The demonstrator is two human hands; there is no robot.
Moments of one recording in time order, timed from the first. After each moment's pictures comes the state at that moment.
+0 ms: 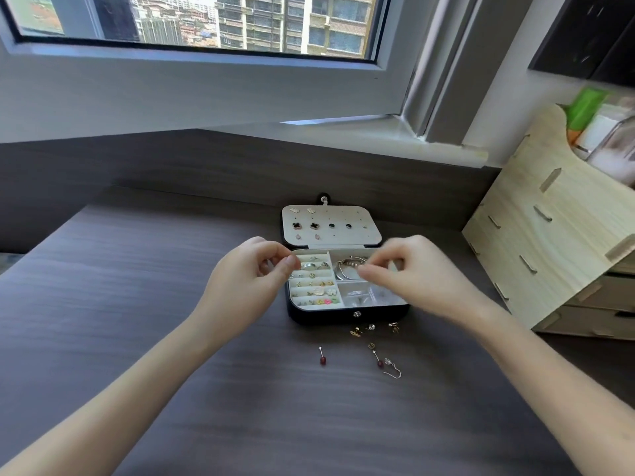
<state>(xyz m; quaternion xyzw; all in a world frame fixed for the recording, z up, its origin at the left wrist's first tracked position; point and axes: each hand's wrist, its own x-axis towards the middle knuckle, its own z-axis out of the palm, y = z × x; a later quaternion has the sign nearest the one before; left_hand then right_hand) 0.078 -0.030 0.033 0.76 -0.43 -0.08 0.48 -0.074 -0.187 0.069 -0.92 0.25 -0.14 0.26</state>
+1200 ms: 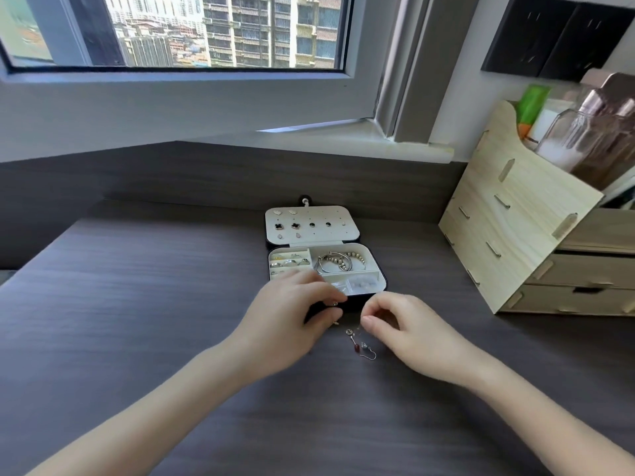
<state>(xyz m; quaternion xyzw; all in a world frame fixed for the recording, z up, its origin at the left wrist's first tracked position) 0.022 -0.038 0.026 0.70 -0.63 -0.02 0.33 -0.138 -0.157 0.035 -0.92 0.26 -0.08 0.30</state>
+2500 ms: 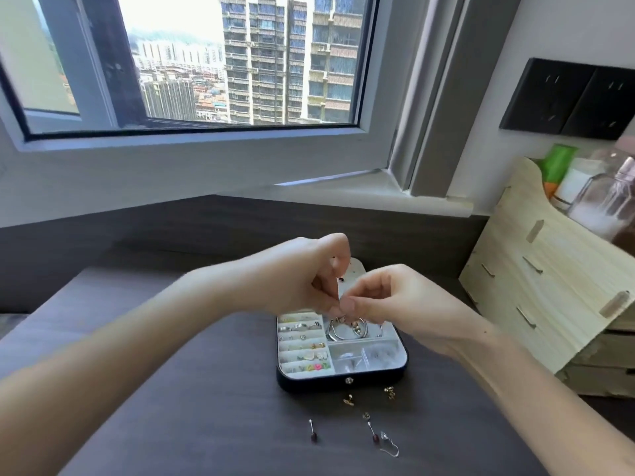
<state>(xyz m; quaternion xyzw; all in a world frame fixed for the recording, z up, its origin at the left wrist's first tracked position) 0.087 -0.088 0.123 0.68 -0.69 -0.14 0.21 -0.066 -0.194 0.107 -0.82 0.17 -0.08 0.54</state>
